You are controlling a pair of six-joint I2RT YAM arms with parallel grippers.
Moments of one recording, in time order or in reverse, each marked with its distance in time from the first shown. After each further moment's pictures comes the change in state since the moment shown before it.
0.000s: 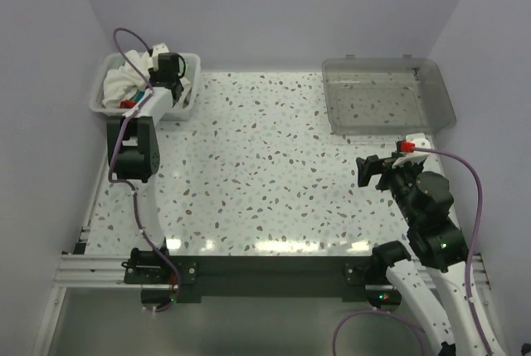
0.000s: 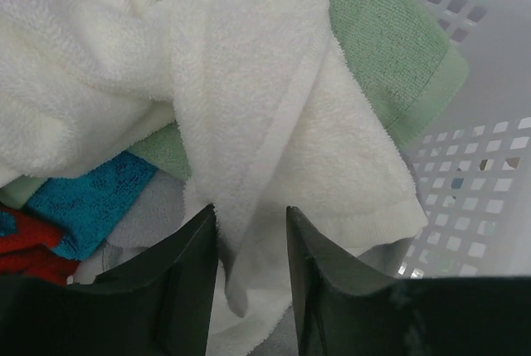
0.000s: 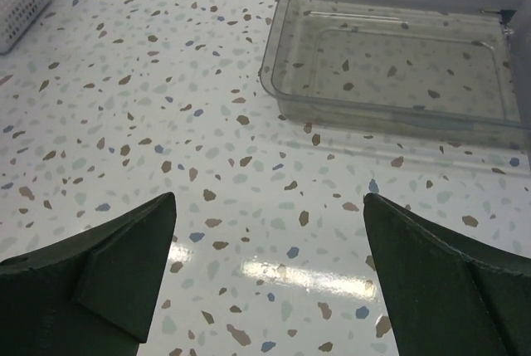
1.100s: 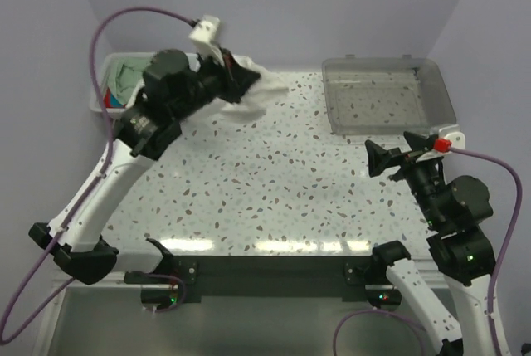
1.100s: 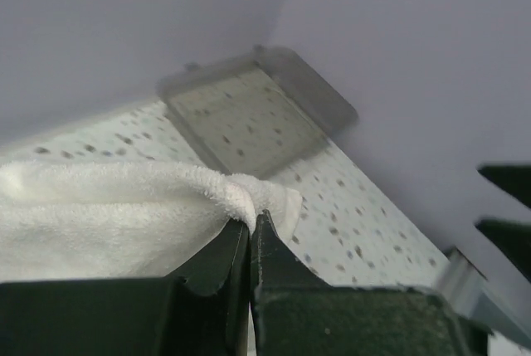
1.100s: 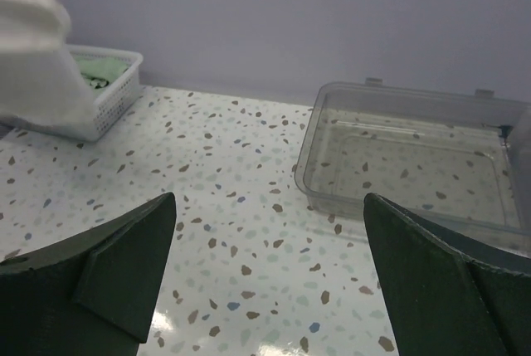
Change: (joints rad) left arm -0.552 -0.852 0.015 -0.286 0.525 -0.059; right arm 0.000 0.055 0.250 0.027 -0.090 0.009
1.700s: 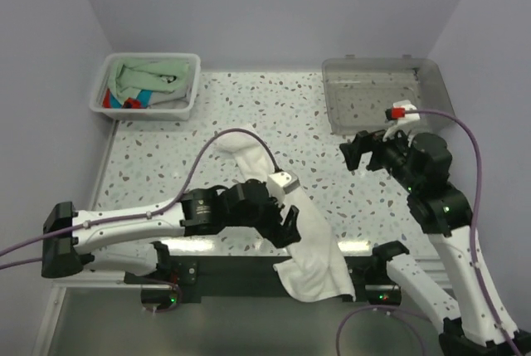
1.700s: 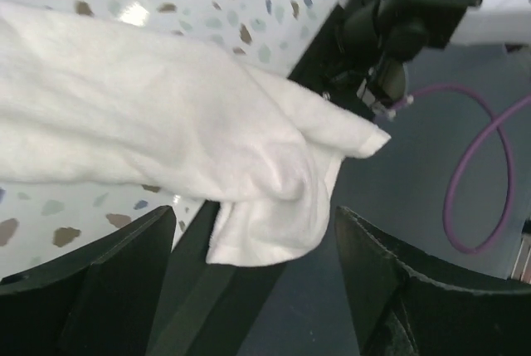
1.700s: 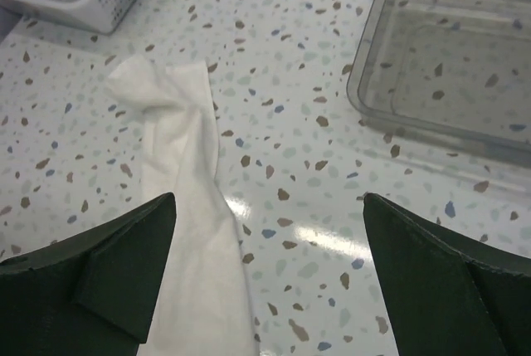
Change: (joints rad) left arm -0.721 -0.150 -0.829 0.077 -0.023 -0.245; right arm 0.000 0.221 0.024 -0.100 -0.114 0.058
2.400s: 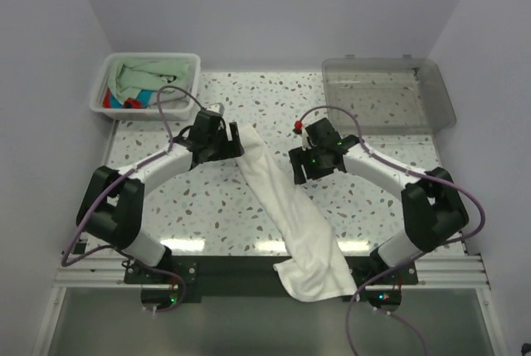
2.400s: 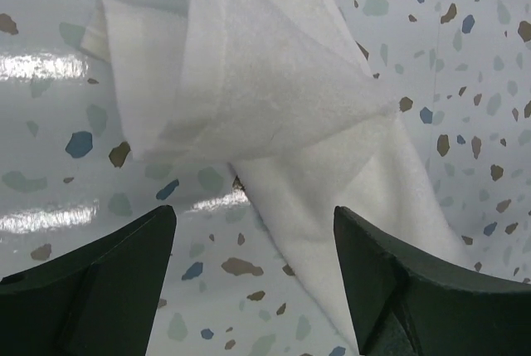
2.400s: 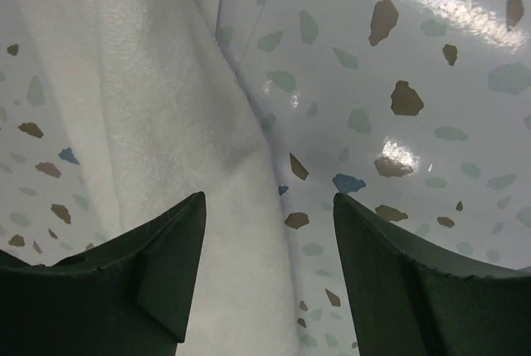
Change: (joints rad) left arm 0.869 0.320 -0.010 0.138 -0.051 0.015; right arm 0.251 0.834 -0.005 0.045 -0.036 0.075
